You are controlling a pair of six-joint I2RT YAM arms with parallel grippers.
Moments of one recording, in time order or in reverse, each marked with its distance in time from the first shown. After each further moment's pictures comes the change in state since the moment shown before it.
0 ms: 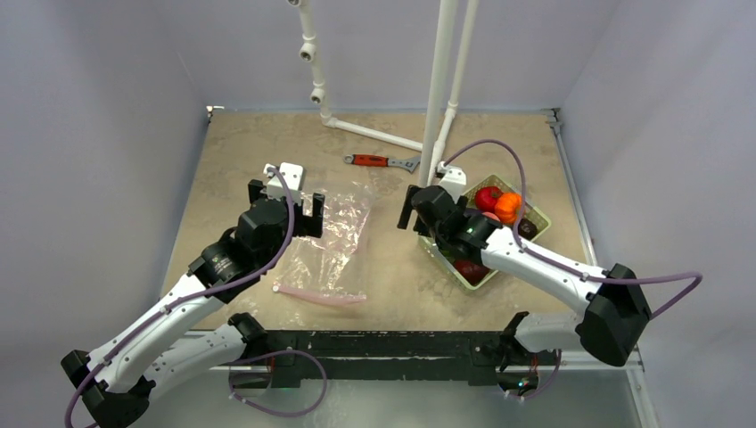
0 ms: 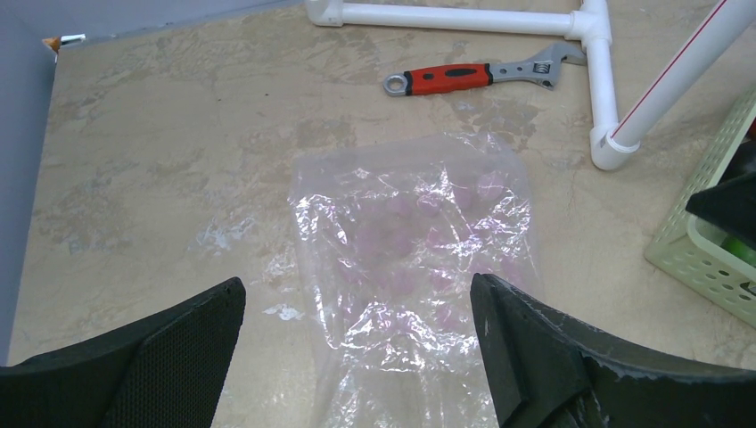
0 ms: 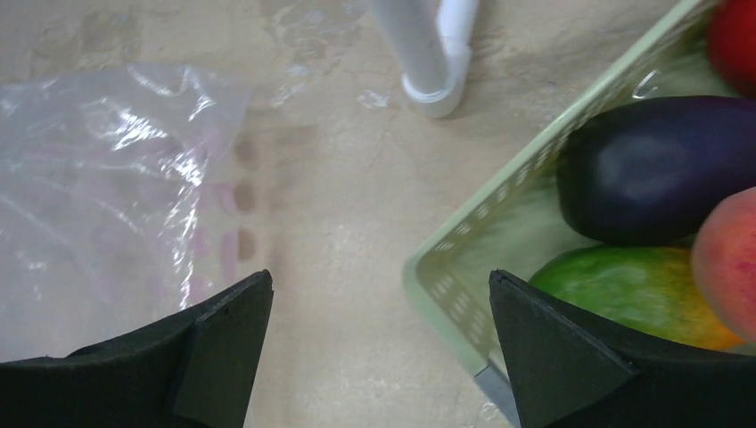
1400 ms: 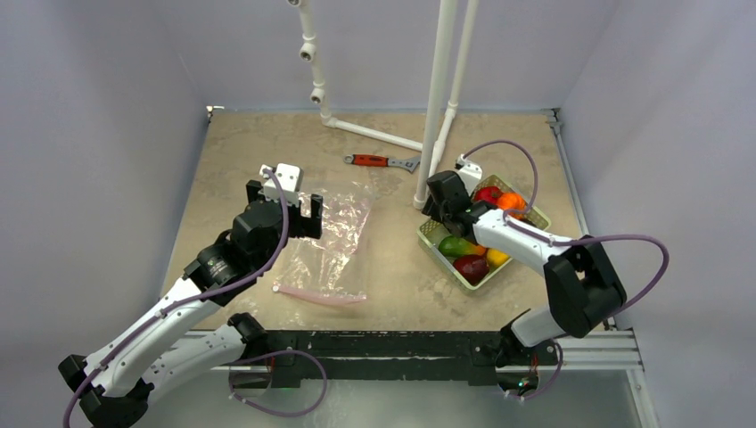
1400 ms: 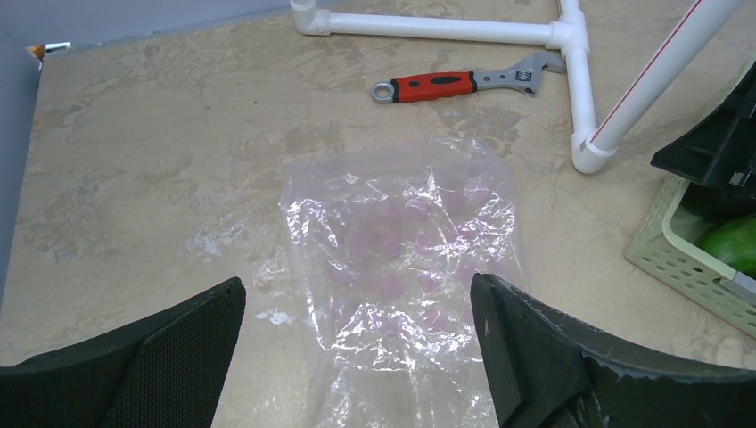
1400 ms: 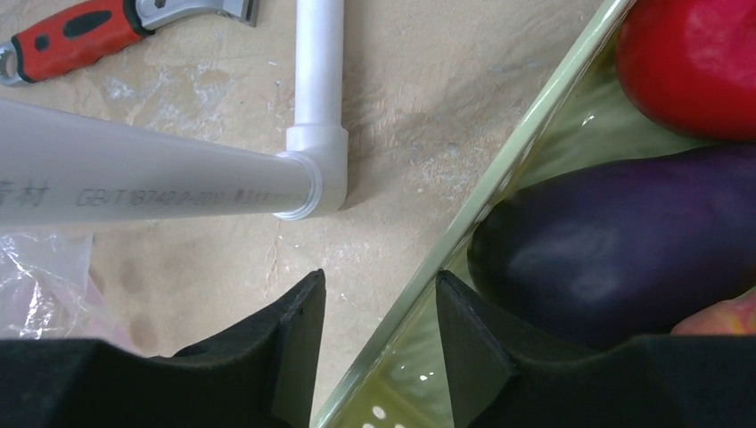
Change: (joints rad) left arm 0.000 -0.027 0.000 0.000 0.027 -0.003; right arm -0.276 0.187 -0.053 0.184 -0.064 0.014
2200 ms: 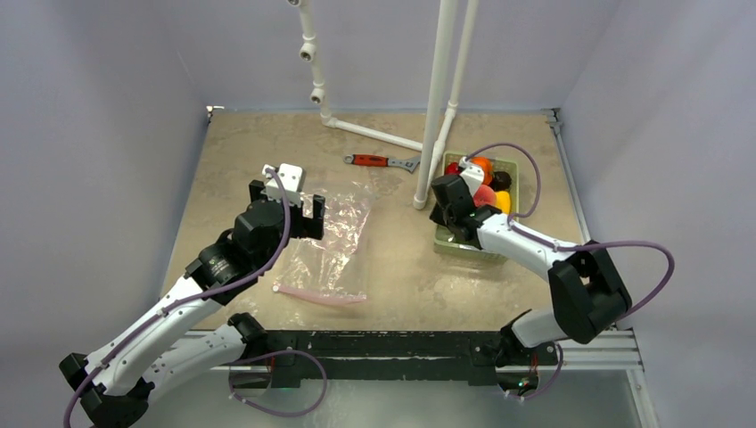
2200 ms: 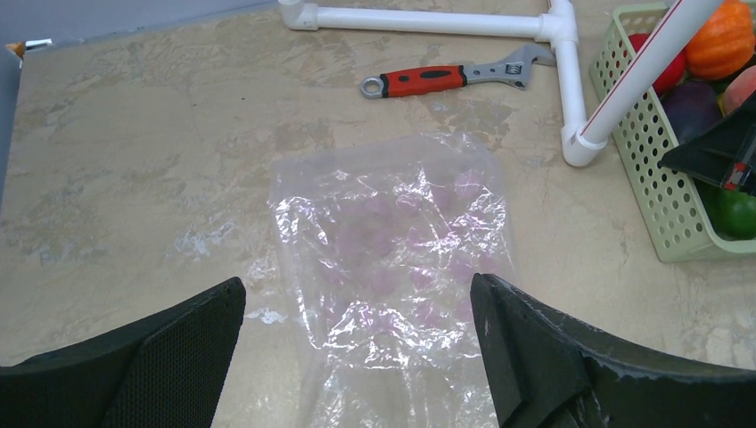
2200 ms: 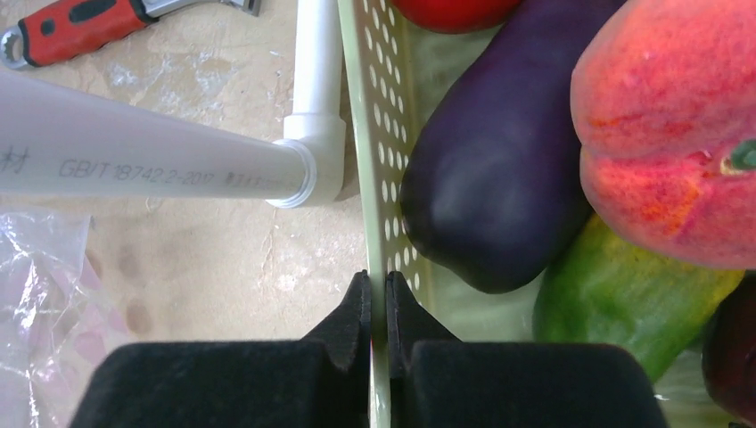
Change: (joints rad) left arm 0.000 0.008 0.000 0.000 0.024 -0.006; right arm -0.005 -0.026 -0.042 0.028 -0.027 -0.019
